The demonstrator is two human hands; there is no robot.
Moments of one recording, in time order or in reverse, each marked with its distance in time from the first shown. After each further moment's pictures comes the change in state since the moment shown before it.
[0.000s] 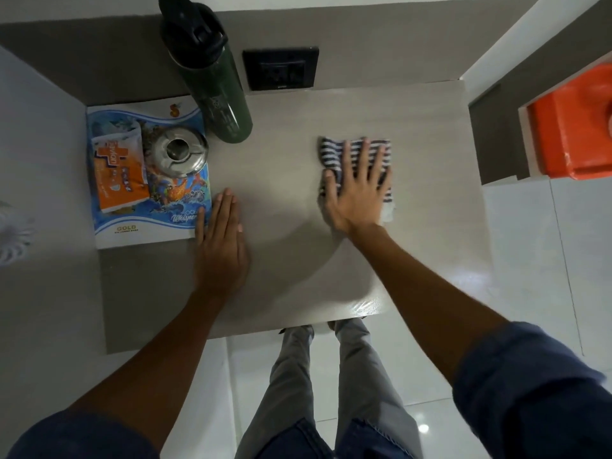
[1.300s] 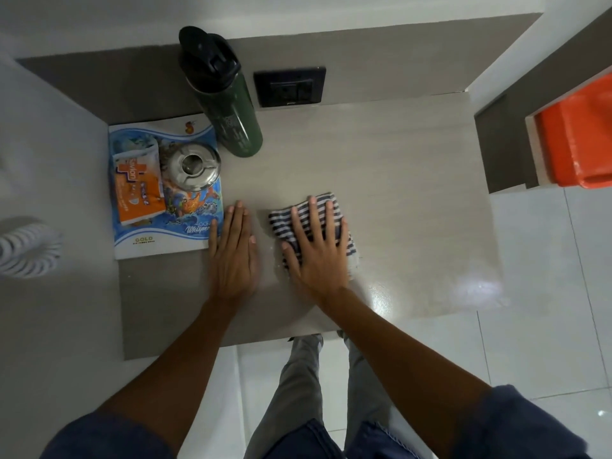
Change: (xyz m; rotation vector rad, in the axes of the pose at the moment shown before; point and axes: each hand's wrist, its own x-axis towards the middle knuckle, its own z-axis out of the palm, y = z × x) left_hand 0.004 0.006 -0.012 -0.028 -0.119 -0.036; right_hand -0.096 -0.042 0.040 -0.023 -0.060 -0.317
